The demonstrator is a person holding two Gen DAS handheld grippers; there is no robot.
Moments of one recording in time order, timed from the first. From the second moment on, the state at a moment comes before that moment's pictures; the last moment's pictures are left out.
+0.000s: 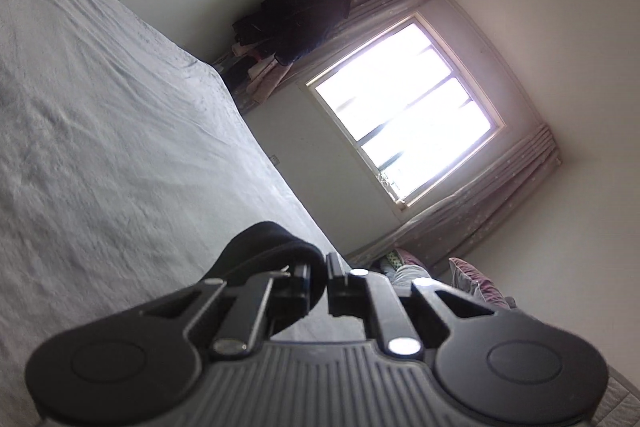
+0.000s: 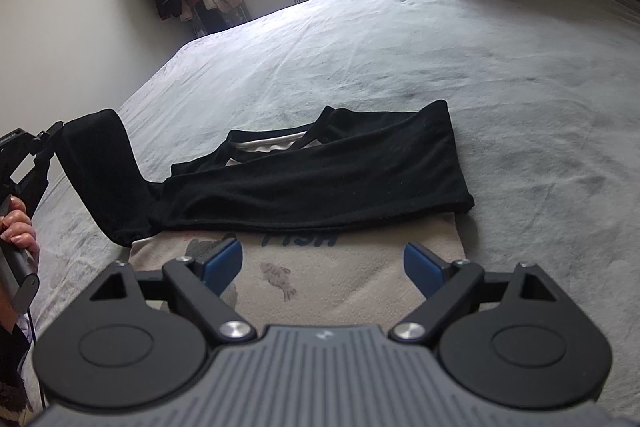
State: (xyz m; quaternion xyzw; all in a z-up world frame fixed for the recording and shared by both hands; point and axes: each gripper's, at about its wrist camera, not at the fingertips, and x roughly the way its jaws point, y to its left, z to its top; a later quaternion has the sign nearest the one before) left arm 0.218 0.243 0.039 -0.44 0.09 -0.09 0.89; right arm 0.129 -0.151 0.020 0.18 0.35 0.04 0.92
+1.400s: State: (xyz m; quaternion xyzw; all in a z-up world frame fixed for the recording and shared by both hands) left arm 0.230 0.087 -0.066 -0.28 0.34 -0.21 0.87; right arm 0.129 -0.151 0.019 0.17 0.35 0.04 0.92
